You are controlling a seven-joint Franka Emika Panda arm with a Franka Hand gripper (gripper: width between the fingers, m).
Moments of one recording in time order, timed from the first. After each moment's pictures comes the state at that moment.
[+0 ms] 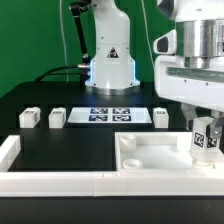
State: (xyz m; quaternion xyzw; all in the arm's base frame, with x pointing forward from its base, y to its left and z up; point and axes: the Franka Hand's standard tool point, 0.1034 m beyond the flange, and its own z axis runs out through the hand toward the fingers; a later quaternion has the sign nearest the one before) arm 0.626 0.119 0.081 -0.79 0.60 -0.01 0.06
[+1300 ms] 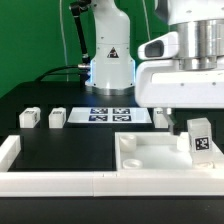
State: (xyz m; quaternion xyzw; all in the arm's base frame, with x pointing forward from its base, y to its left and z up) arm 0.634 0.106 0.079 -0.97 0.22 -0.08 0.05
